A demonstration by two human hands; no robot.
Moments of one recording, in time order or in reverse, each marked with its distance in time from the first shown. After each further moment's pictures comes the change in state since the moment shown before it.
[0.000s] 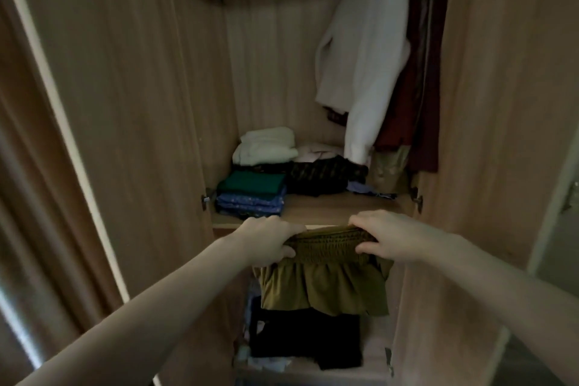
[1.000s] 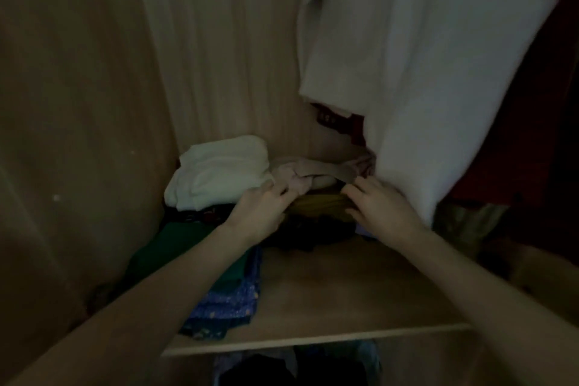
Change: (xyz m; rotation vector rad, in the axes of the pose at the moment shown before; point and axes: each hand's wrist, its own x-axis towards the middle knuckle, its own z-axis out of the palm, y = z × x) left_hand 0.418 -0.257 -0.017 0.315 0.591 0.126; right_hand 0.370 0.272 0.053 -0.252 0.553 0.161
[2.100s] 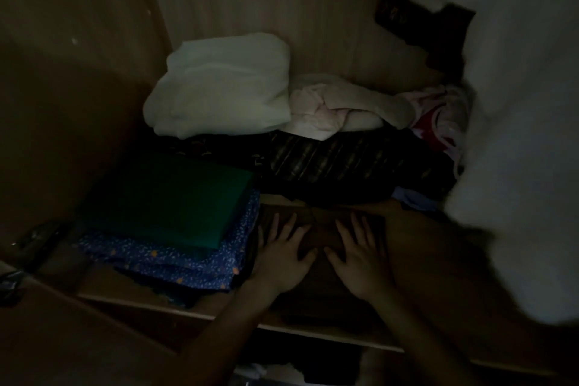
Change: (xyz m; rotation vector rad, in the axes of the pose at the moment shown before) left_hand -0.036 0.093 0.225 -0.539 -0.597 -0.646; right_hand -0.062 -0.032 0.226 0.406 -0.749 0.420
